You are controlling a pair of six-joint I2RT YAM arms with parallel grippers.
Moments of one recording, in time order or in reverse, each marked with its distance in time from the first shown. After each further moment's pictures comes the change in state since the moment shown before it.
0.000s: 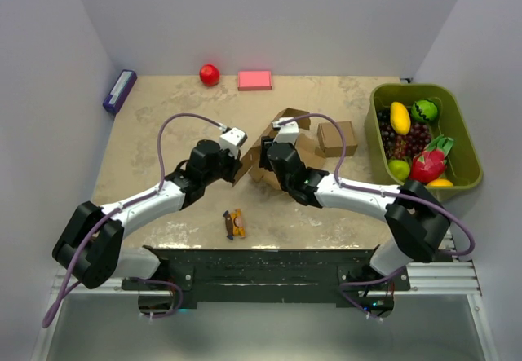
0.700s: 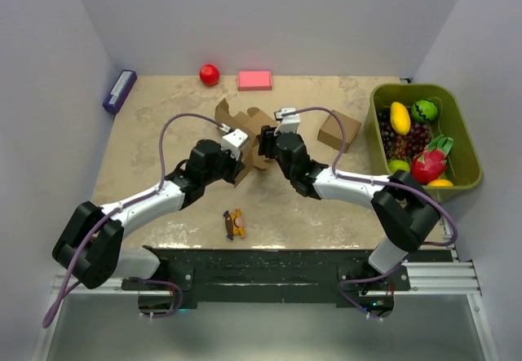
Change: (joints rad) left arm -0.001 0.000 0.002 0.002 0.080 0.042; right arm -0.101 0.093 -0.001 0.256 -0.136 -0.111
